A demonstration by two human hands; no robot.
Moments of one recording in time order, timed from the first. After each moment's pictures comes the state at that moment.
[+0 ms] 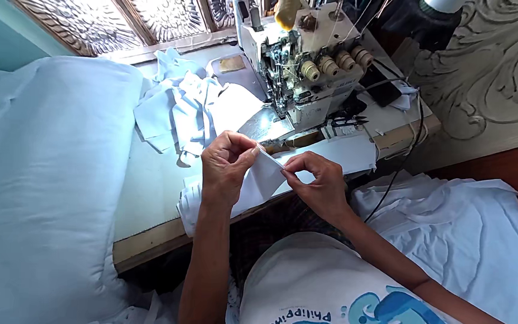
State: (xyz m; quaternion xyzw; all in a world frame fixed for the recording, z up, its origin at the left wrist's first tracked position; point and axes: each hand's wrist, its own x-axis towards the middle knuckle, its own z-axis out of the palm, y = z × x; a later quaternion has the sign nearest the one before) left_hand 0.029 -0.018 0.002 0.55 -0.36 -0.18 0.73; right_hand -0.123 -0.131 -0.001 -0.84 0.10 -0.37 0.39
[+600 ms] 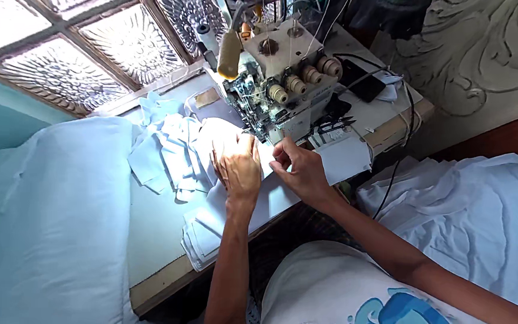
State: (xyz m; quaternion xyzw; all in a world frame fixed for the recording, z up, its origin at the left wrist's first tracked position) left_hand 0.033 -0.082 0.000 0.83 -0.48 0.15 0.25; right_hand -0.091 -0.165 -0.005 -0.86 0.19 -0.34 0.32
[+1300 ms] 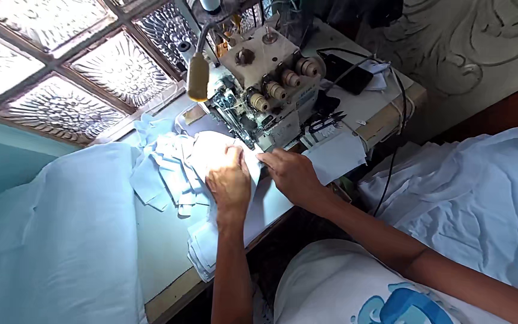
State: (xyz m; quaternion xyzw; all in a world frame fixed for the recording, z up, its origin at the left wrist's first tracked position) left_hand 0.040 -0.078 0.006 0.83 -0.50 0.11 0.22; right_hand -0.084 -0.165 -0.008 -0.90 0.21 -0.32 0.23
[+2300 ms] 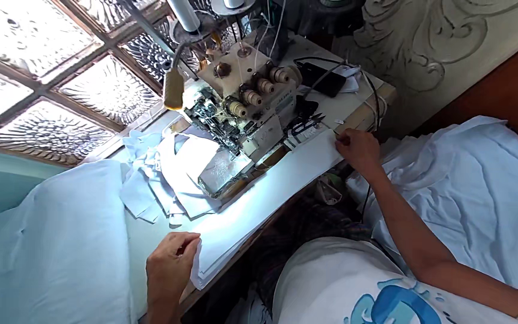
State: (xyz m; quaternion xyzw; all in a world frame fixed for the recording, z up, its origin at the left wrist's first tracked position) left_hand 0.075 0.081 -0.012 0.84 -0.47 -0.04 0.25; right_hand -0.210 -0.274 -0.044 -0.78 0.53 -0.17 0.27
